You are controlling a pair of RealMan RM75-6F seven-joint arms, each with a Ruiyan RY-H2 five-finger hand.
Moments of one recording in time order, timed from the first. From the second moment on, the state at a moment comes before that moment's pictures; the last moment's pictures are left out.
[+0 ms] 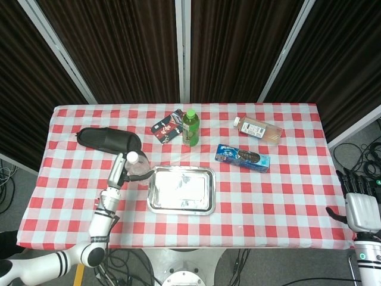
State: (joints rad) left arm -0.53 -1.75 -0.34 -1.42 1.28 1.16 -0.57; right arm 0.10 -1.22 0.10 -1.41 -1.37 1.37 -0.01
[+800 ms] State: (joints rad) left arm -0.57 -1.72 -0.35 -1.50 1.29 1.16 -0.54; right arm 0.11 -1.23 0.10 -1.39 -1.36 1.35 -0.01
